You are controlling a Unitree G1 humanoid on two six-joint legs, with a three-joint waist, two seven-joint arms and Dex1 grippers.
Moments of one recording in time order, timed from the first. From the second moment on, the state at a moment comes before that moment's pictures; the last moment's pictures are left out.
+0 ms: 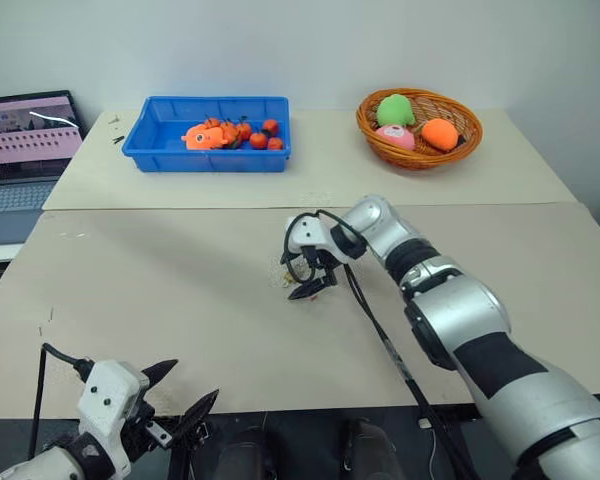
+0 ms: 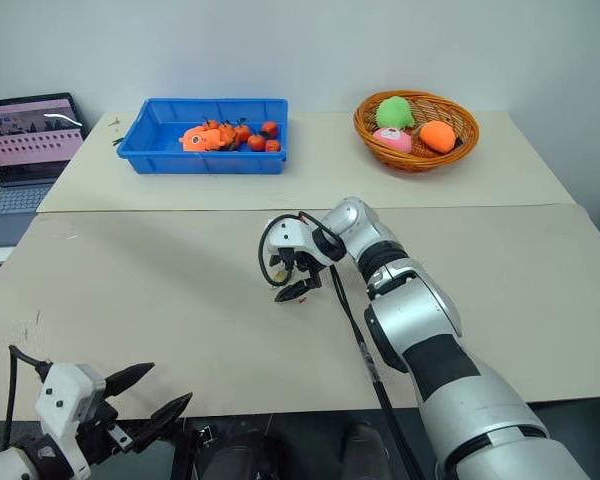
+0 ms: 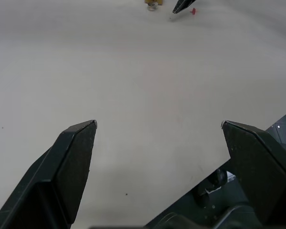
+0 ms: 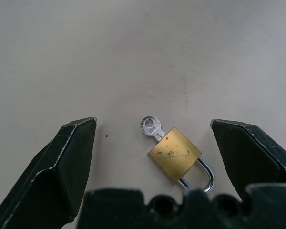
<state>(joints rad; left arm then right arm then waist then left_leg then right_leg) 0.79 0.51 0.47 -0.96 -0.56 0.57 -0.62 -1.32 -0.14 0.30 1.38 -0.28 -0.34 1.33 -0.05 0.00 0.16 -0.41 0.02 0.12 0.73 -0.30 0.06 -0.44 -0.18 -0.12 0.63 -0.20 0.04</state>
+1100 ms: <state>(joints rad) 0.87 0.55 0.55 -1.01 -0.67 0.55 -0.56 -1.31 -0.13 0.27 1.39 -0.34 -0.29 1.24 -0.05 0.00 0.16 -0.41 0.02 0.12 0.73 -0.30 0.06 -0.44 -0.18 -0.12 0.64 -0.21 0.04</state>
